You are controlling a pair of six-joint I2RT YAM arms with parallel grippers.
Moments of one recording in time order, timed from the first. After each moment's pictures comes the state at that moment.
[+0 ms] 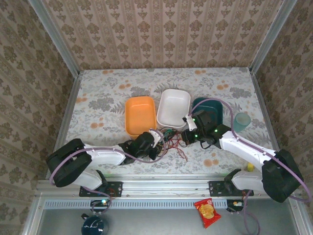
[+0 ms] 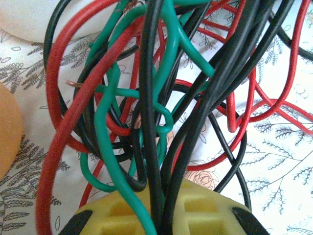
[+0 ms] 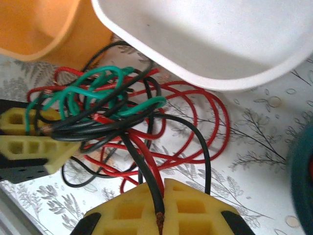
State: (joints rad) left arm -1.02 1.43 0.46 0.22 -0.01 -0.28; right arm 0.55 1.23 0.70 -0.38 -0.24 0.29
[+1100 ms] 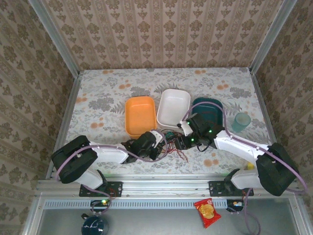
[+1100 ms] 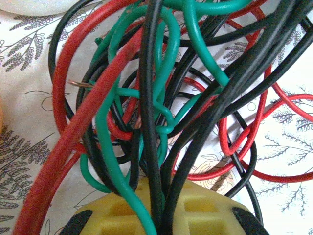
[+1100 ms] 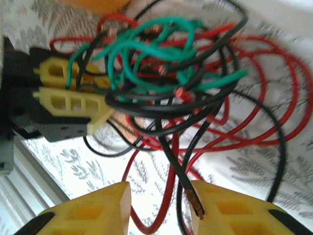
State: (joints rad) left arm -1.02 1.49 0.49 0.20 0.01 -0.28; right arm 0.63 1.32 0.71 -0.43 -0.34 0.30
